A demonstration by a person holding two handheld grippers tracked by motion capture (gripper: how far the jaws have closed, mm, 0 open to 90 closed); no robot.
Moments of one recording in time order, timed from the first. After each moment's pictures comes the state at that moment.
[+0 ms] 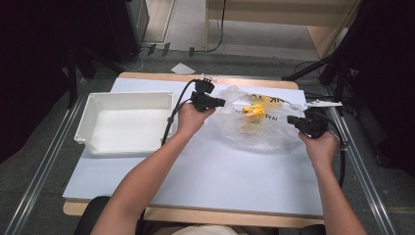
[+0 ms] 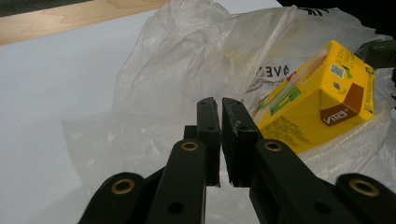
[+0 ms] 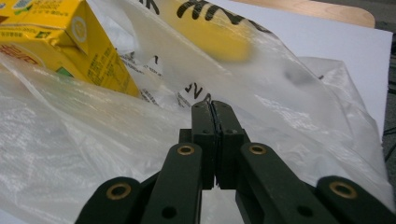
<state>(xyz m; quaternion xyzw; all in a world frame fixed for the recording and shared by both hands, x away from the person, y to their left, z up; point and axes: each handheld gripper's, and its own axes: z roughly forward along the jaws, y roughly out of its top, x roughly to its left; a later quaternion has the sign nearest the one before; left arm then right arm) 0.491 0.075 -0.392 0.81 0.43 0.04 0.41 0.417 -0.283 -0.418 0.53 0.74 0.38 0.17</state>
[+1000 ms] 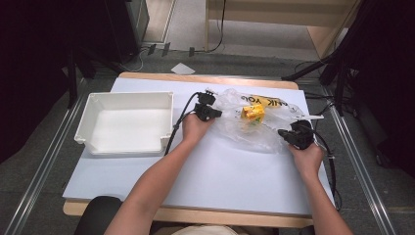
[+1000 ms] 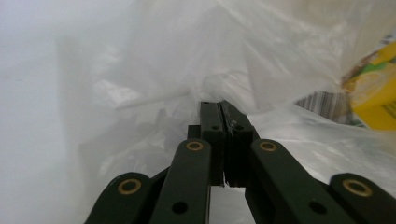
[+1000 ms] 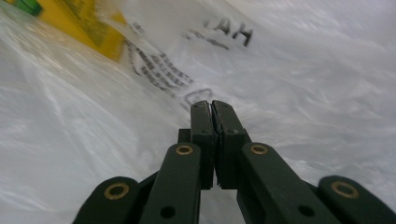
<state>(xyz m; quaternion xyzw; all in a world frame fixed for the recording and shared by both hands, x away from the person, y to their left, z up) 0.510 0.073 -0.464 0.81 0.48 0.06 0.34 0.413 -0.269 -0.479 0.54 0.75 0.34 0.14</state>
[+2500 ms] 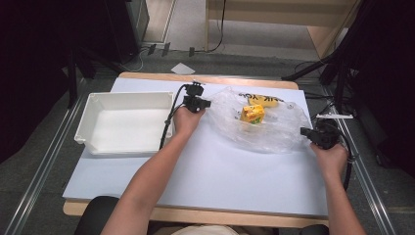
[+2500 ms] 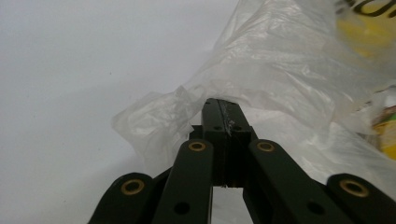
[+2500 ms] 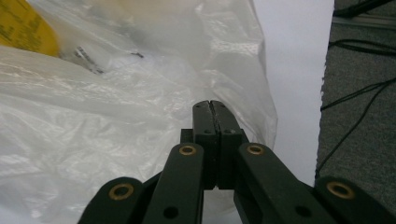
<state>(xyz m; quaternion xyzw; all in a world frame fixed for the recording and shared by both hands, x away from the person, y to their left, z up) 0.519 0.103 -0.437 0.77 0.51 0.08 0.36 0.402 -0.330 -0.455 0.58 0.72 0.34 0.17</state>
